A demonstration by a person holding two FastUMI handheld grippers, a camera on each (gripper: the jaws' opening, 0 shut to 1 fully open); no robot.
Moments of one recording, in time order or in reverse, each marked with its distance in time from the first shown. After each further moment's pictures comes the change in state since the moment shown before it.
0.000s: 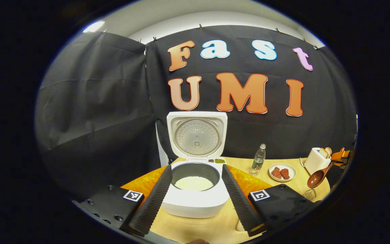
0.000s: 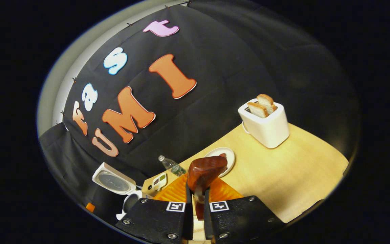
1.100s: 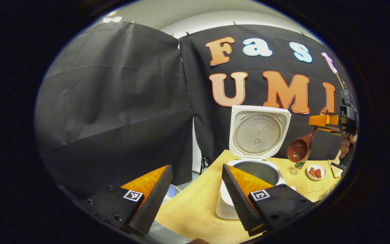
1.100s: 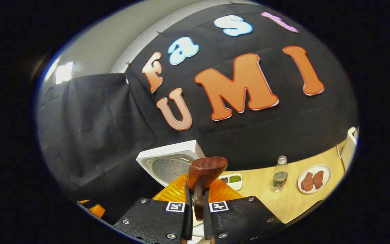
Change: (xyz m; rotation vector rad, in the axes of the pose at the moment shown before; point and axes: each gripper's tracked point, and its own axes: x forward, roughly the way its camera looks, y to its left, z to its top) left arm 0.017 0.191 -0.026 -0.043 0.011 0.232; right arm 0.069 0.375 -0.119 -0.277 0.059 0.497
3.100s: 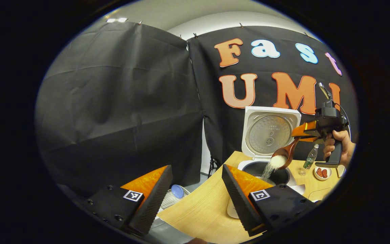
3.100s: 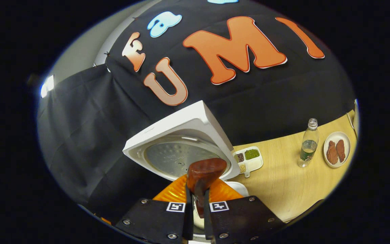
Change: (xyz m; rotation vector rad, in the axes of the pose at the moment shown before) left arm 0.003 0.052 -0.009 -0.011 -0.011 0.071; right arm 0.108 0.068 -0.078 0.016 0.223 -0.007
